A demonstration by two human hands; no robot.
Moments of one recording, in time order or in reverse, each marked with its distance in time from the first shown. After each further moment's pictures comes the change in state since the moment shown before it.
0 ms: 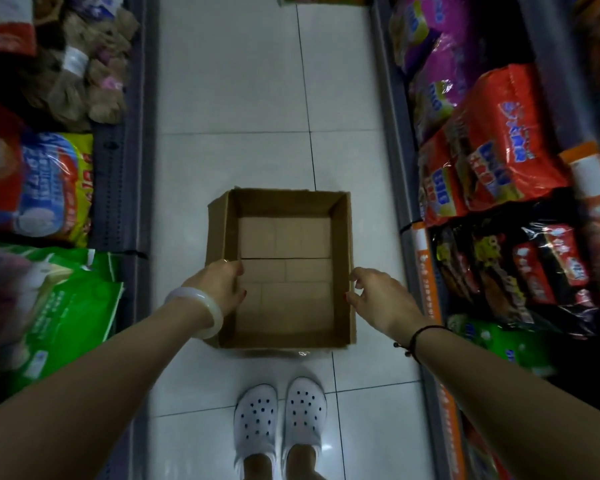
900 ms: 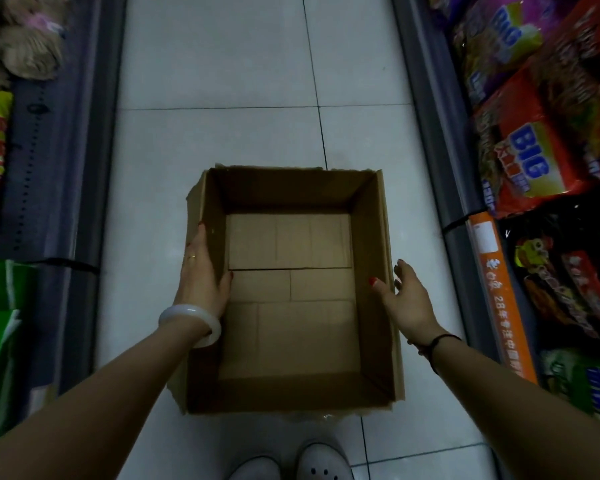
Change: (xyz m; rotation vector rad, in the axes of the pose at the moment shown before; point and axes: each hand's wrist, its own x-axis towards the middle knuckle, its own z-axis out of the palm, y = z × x) left_hand 0.168 -0.057 0.122 -0.482 0.513 -0.031; right_hand 0.159 0.086 0.148 0.689 0.253 0.248
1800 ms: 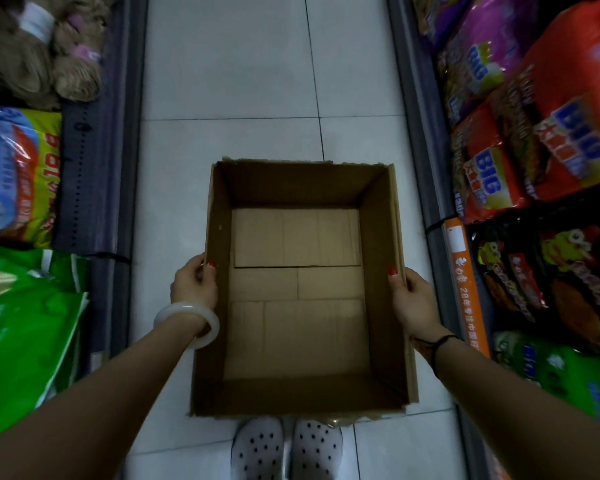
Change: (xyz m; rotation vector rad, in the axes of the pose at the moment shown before) left_hand -0.048 0.030 -0.066 -0.295 0.060 -0.305; right_hand -0.070 -0.046 -0.051 0.222 0.058 0.010
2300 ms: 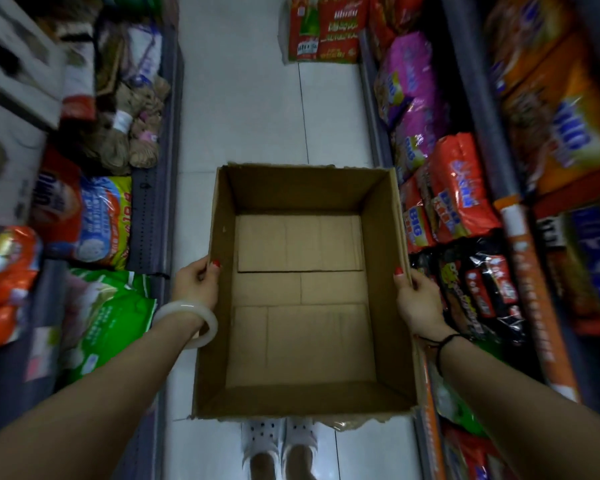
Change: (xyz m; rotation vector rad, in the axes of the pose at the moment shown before) left_hand -0.126 0.148 -0.134 -0.140 -0.002 0.050; right_hand -0.122 -0.162 -0.115 -0.060 0.126 -0.028
